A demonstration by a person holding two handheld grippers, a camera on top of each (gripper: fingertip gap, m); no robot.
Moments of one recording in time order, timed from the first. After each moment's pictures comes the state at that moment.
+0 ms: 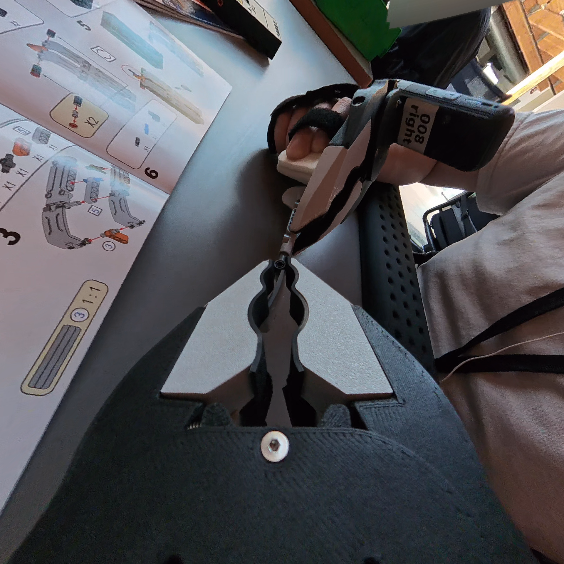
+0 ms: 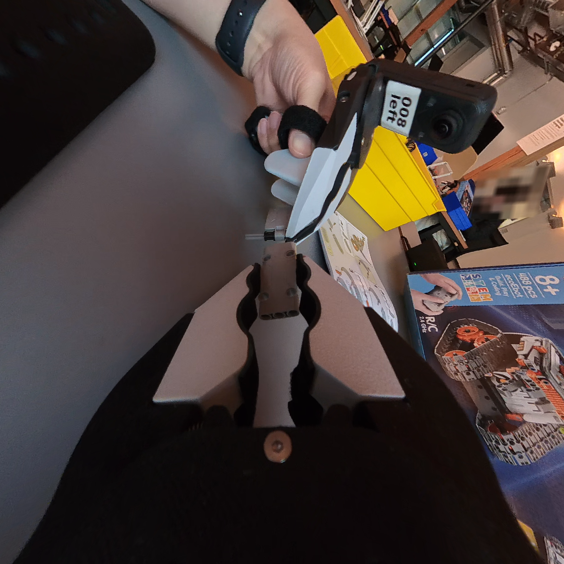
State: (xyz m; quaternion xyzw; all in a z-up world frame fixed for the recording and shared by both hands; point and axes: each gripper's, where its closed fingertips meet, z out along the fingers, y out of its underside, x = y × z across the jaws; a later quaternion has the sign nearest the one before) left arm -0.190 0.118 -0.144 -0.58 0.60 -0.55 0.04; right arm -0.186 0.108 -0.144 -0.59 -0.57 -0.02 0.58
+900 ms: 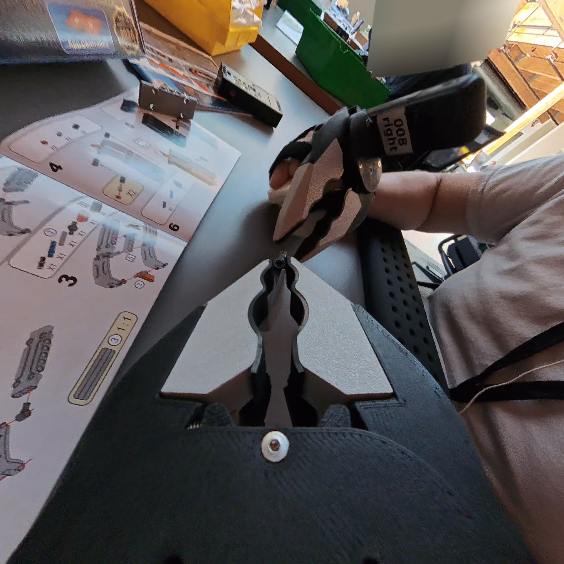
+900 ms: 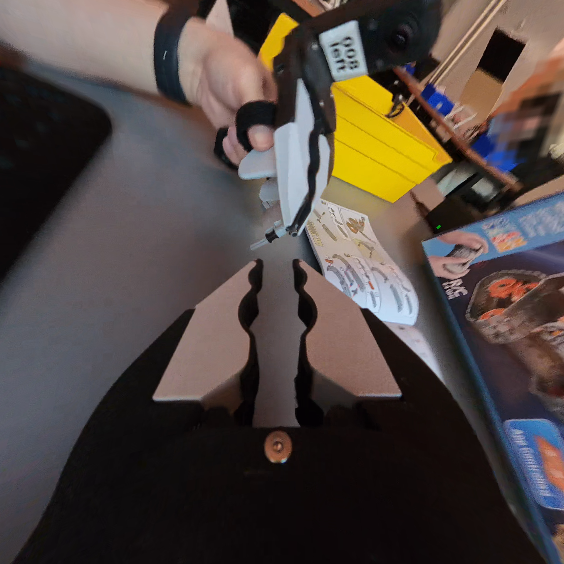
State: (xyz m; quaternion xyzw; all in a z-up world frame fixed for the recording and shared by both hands) left arm -0.180 0.132 -0.116 -0.56 0.58 -0.58 0.11; right arm -0.175 0.123 -0.124 -0.67 -0.47 0.08 0.58
